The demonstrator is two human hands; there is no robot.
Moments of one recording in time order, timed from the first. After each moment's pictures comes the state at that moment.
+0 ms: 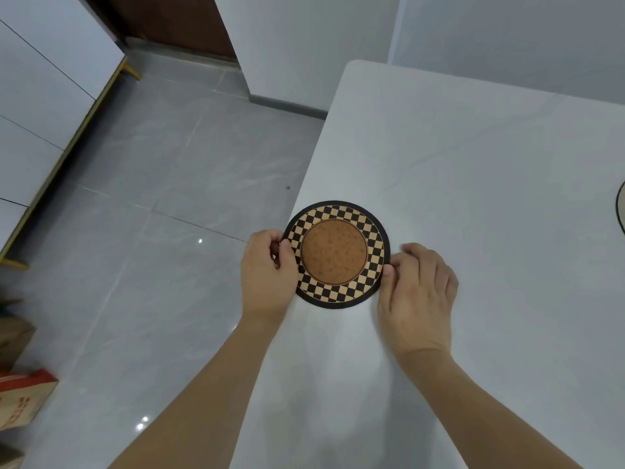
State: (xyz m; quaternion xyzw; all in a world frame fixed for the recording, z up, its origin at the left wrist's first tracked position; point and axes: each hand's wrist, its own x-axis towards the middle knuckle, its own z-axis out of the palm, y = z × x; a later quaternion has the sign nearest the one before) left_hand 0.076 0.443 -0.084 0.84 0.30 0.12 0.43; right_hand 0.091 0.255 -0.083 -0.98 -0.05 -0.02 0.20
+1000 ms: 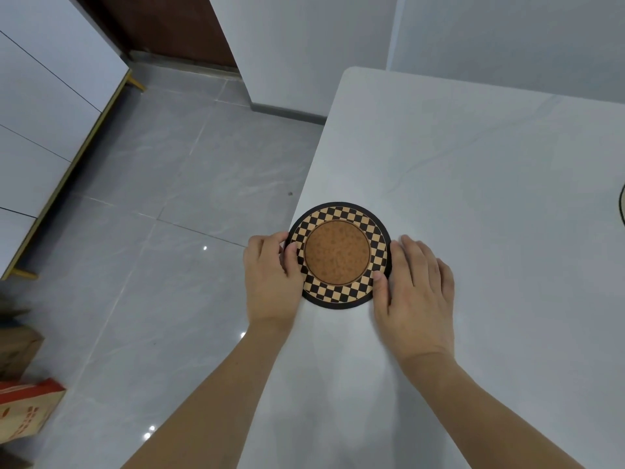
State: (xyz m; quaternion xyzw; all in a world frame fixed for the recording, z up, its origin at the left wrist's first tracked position) left_hand 0.077 0.440 -0.089 0.89 0.27 0.14 0.35; right_hand 0.093 0.254 -0.083 -0.99 -0.09 0.04 0.13
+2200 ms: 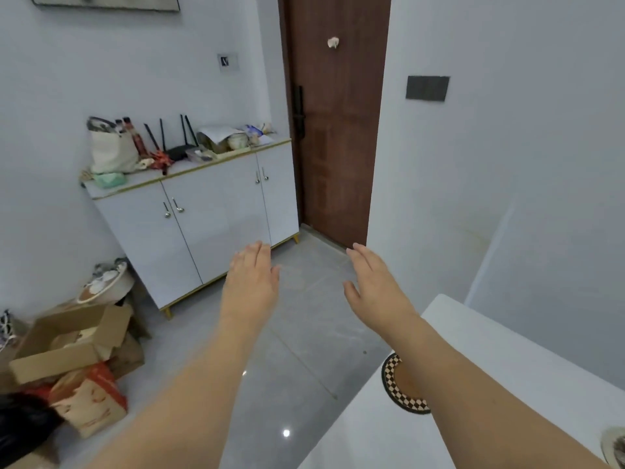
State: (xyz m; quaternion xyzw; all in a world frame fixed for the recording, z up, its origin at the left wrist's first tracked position) left_hand -0.131 0.560 0.287 0.90 0.33 0.28 0.01; right_hand 0.010 0.393 0.297 -0.82 -0.49 -0.04 0.27
